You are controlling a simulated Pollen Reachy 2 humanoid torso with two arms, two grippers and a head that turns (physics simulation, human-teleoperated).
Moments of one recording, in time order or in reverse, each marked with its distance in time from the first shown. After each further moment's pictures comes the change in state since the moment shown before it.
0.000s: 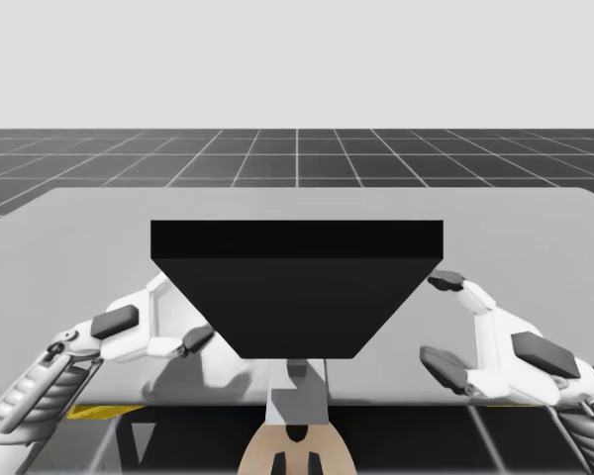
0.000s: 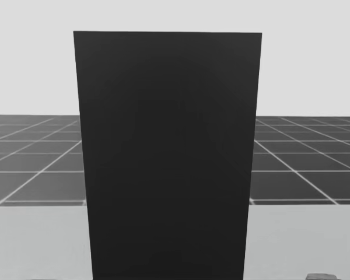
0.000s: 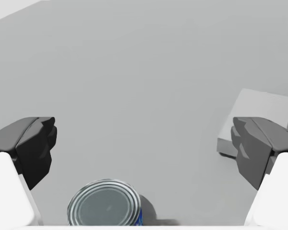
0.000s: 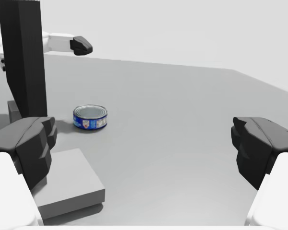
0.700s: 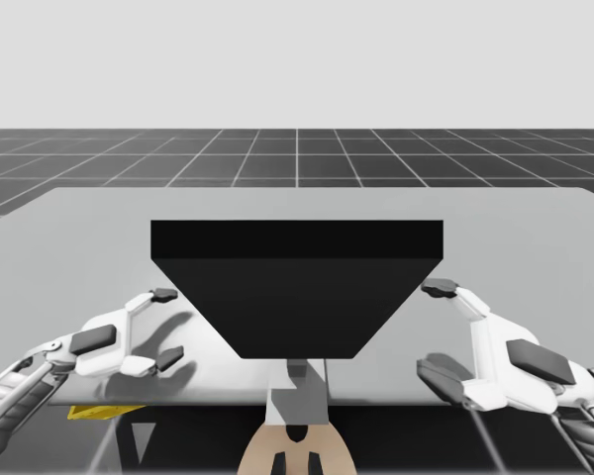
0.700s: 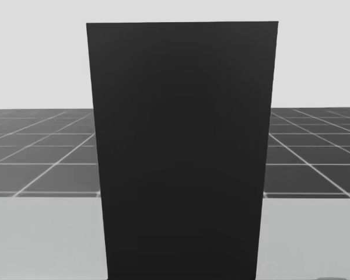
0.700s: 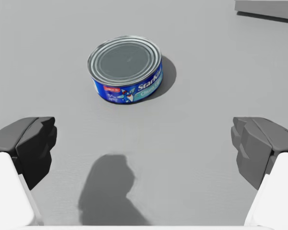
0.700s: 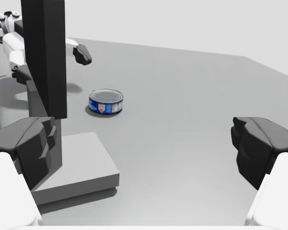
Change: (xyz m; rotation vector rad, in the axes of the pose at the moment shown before) left arm -0.048 0.021 0.063 -0.023 0.231 -0.045; right arm -0.005 0.005 0.001 0.058 0.040 0.015
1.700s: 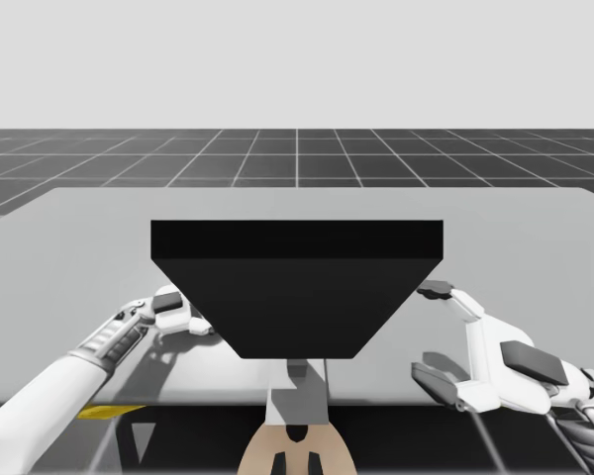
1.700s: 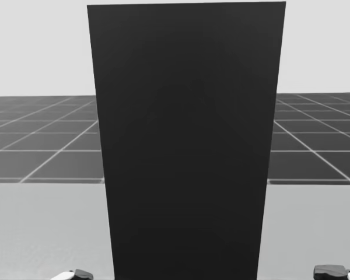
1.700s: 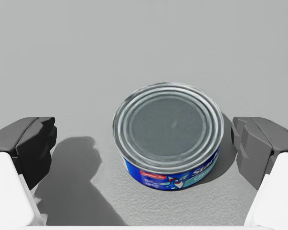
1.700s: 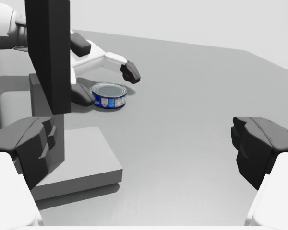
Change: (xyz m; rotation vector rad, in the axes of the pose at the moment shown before) left arm -0.001 0.034 -0.100 -0.027 0.034 0.017; right arm -0.003 0.002 -0.004 0.012 0.019 0.010
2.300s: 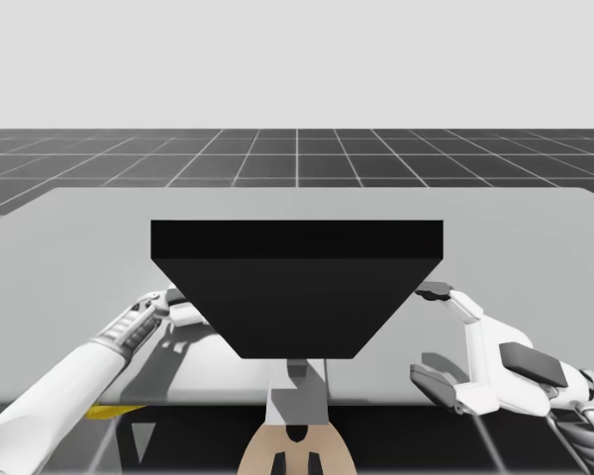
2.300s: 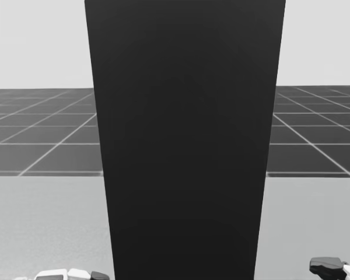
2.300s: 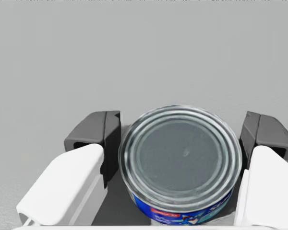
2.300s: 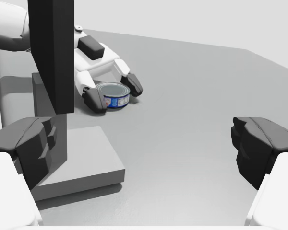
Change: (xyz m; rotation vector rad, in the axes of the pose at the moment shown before) left arm 0.004 0.008 -0.023 -0.015 0.003 -0.005; right arm 0.000 0.002 -0.001 0.004 0.004 0.002
